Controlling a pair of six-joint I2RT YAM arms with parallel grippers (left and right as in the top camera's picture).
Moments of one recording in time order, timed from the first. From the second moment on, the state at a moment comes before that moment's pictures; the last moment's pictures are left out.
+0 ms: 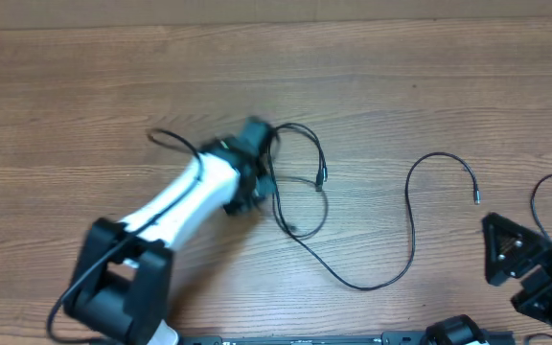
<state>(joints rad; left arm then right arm) -0.45 1.74 1.21 -0.86 0.03 -0.97 0.31 0.75 1.69 -1.54 0.13 0.75</state>
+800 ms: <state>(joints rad) -0.34 1.39 1.67 -1.03 0.03 -0.70 0.34 0.91 0.80 -0.74 -0.42 0.58</state>
